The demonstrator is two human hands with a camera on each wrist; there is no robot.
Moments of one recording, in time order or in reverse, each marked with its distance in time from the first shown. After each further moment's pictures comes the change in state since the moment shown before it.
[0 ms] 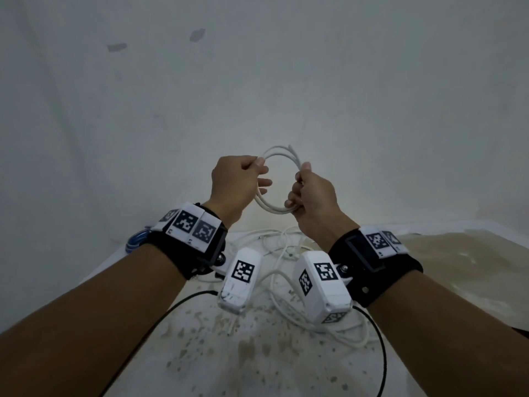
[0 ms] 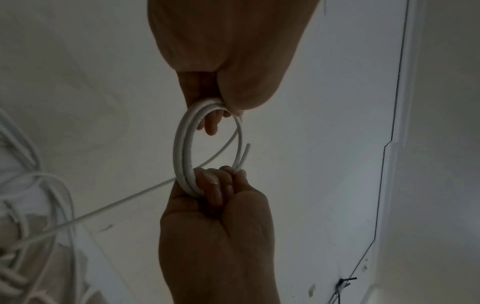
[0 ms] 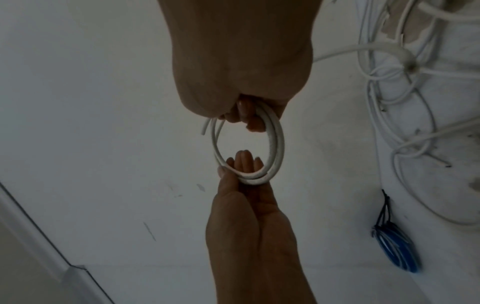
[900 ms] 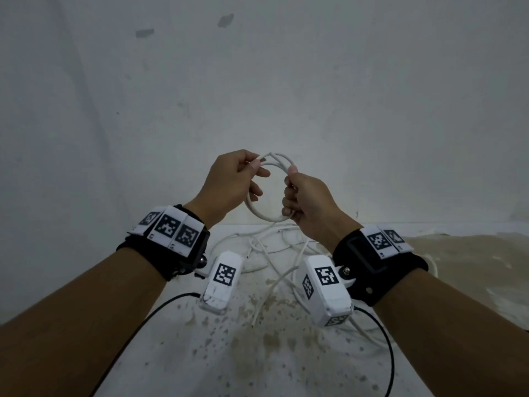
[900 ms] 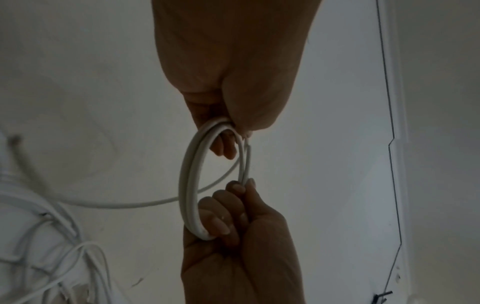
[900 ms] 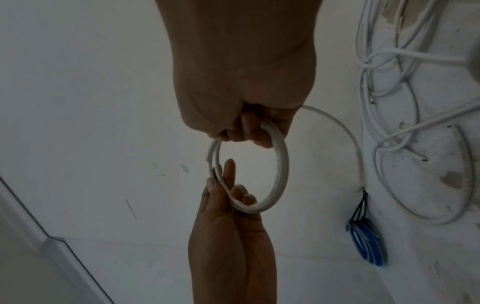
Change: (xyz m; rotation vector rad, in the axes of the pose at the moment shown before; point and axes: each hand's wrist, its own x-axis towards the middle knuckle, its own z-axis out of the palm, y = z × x) left_hand 0.002 -0.020 -0.063 0.111 -0.141 0.069; right_hand 0.001 0.034 0.029 -0.188 -0.222 0.048
